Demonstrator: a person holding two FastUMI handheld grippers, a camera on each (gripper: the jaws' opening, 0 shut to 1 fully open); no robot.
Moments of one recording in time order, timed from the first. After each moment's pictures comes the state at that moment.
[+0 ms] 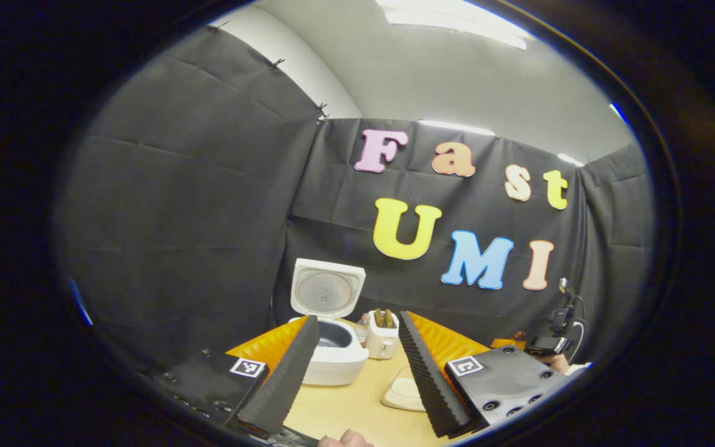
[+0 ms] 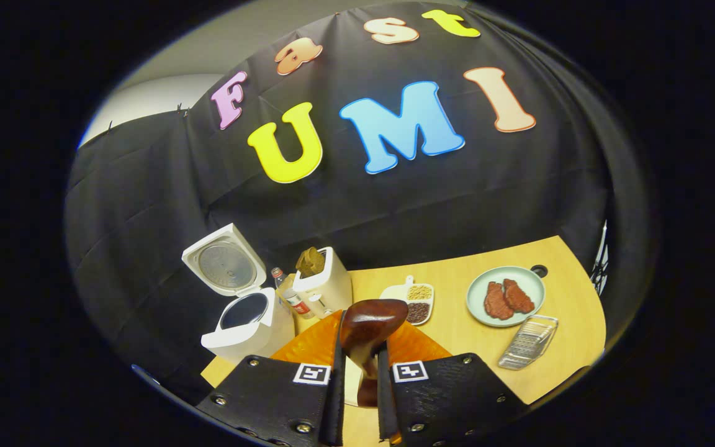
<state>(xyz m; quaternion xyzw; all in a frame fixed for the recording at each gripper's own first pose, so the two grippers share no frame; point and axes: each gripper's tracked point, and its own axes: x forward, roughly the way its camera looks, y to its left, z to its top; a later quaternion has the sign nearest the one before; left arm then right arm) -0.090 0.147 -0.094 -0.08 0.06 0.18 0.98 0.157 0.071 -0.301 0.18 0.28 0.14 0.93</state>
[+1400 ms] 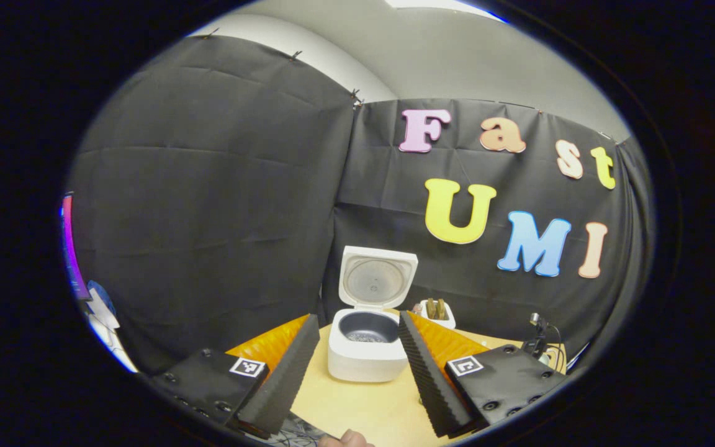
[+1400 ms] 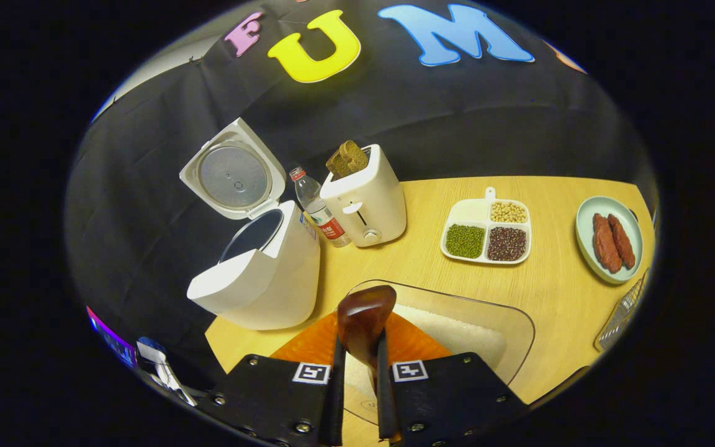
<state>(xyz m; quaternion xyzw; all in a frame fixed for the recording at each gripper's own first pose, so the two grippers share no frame) -0.068 0.186 -0.126 -0.06 0.11 0.30 0.95 0.177 0.192 -0.456 0.19 0.42 0.25 0.85</state>
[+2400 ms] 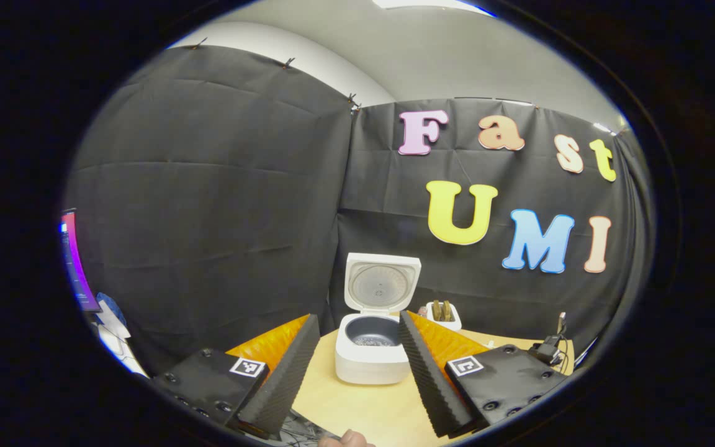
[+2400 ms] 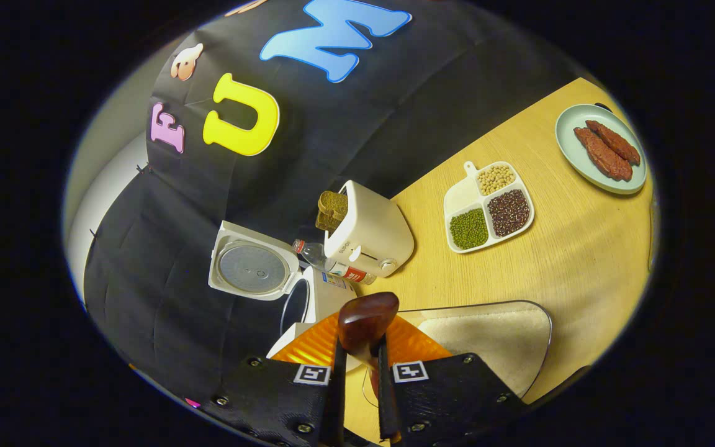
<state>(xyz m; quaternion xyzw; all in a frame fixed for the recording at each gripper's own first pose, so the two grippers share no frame) -0.066 0.179 -0.110 -0.03 0.11 0.31 0.94 0.212 0.170 -0.421 0.43 0.39 0.20 0.79</state>
